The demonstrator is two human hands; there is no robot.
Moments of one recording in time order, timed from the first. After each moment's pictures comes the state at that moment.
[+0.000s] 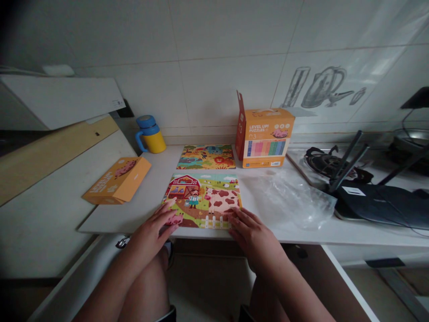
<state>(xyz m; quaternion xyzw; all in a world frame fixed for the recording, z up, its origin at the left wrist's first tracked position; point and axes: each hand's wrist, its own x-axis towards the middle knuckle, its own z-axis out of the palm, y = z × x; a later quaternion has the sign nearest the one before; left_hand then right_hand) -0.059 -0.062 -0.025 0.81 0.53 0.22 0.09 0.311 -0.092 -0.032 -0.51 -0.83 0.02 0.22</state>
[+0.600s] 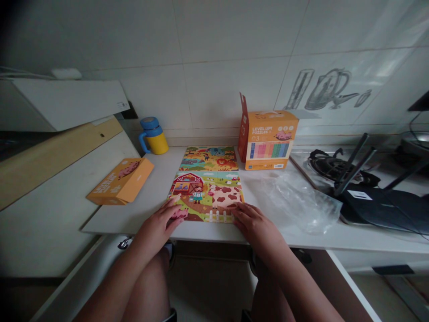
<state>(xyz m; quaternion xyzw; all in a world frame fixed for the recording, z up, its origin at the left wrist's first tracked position) -0.046 -0.043 -0.016 0.81 0.54 0.23 0.08 0.314 -0.062 -0.023 -0.53 -0.82 0.05 0.20</state>
